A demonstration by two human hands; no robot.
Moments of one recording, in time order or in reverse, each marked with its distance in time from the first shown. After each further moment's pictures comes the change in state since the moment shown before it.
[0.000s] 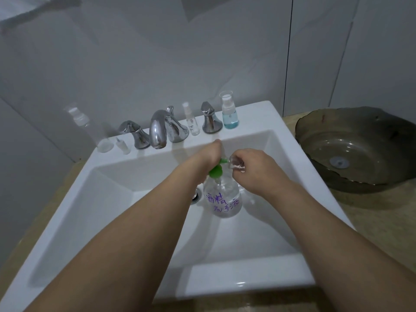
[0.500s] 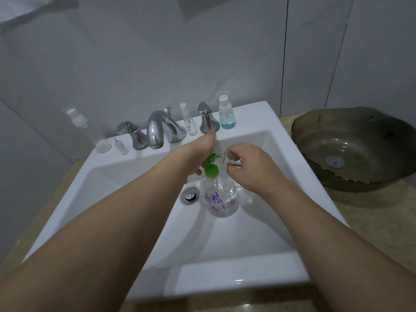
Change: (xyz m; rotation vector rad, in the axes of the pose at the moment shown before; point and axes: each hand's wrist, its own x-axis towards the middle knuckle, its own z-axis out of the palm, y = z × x) left_hand 0.006 0.009 -0.014 0.101 0.020 -0.029; right_hand 0.001 -0.003 -0.002 0.041 0.094 -0.052
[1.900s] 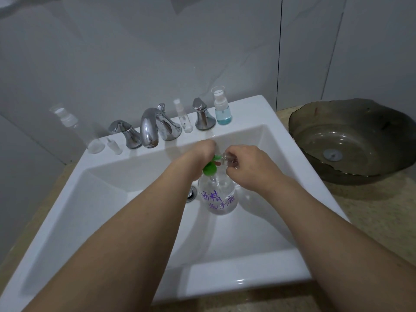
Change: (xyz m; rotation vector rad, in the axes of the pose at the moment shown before) left_hand -0.021 -0.004 0.010 -0.095 -0.041 0.084; right_hand 0.000 0.004 0.005 -0.018 -0.096 0.076
